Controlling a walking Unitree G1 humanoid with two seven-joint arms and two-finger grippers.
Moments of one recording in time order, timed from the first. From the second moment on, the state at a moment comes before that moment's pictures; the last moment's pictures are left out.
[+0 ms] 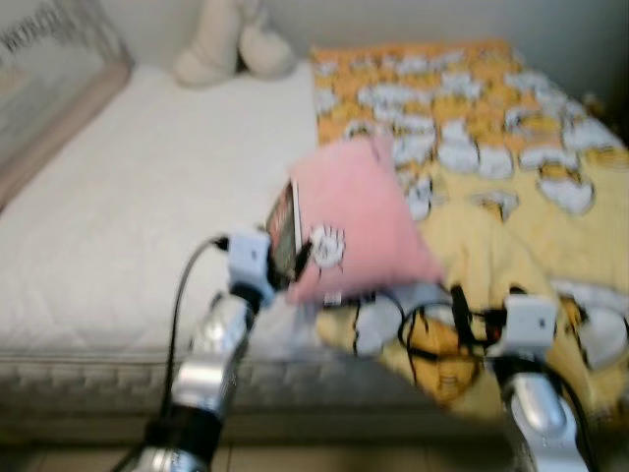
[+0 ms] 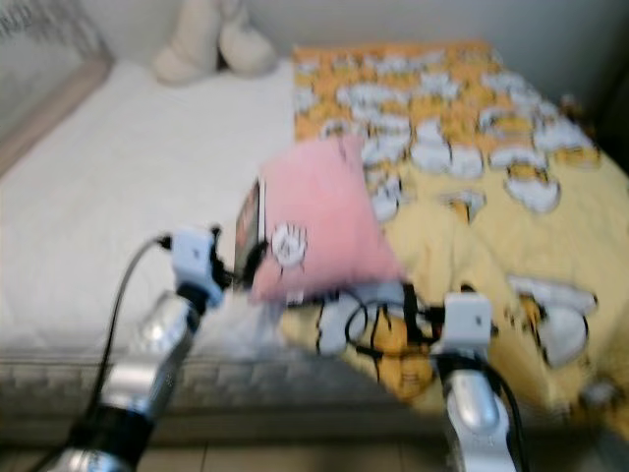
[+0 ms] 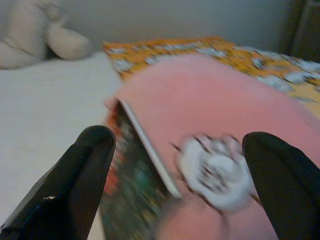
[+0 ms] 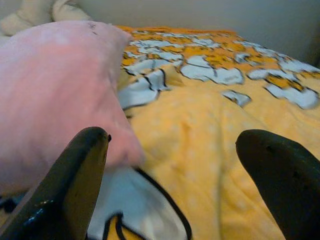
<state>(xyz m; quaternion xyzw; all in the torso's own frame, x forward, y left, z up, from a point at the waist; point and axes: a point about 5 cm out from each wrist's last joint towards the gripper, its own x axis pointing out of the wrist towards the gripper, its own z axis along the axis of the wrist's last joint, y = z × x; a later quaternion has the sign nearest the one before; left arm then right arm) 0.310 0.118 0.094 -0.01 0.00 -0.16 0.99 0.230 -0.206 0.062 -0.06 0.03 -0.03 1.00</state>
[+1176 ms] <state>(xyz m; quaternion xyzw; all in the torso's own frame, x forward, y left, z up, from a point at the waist) 0.345 0.133 0.099 0.04 0.02 -0.10 0.99 0.229 -0.189 0.062 -0.05 0.03 0.01 1.00</state>
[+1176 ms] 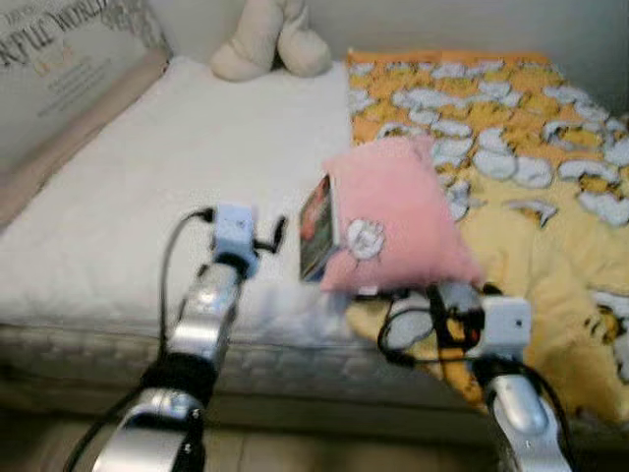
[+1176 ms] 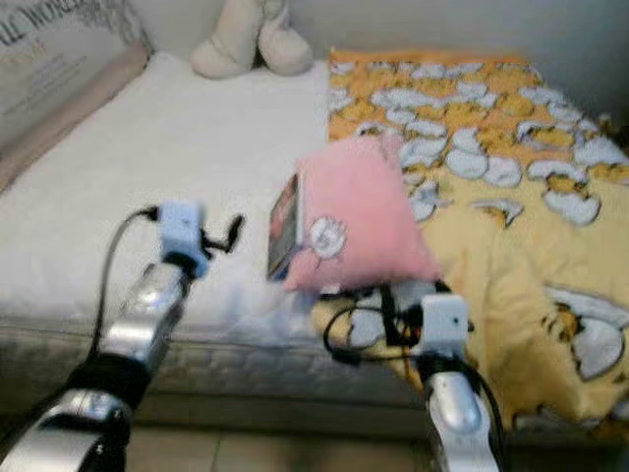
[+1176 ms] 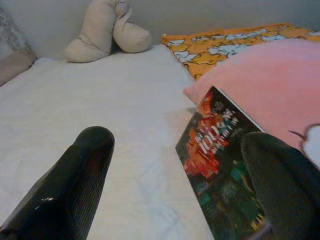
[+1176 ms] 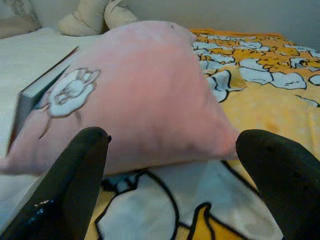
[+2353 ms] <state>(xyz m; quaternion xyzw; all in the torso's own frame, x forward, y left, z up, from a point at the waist) 0.333 0.130 0.093 -0.03 0.03 -0.06 1.00 0.235 -0.186 0.069 -0.06 0.03 0.04 1.00</state>
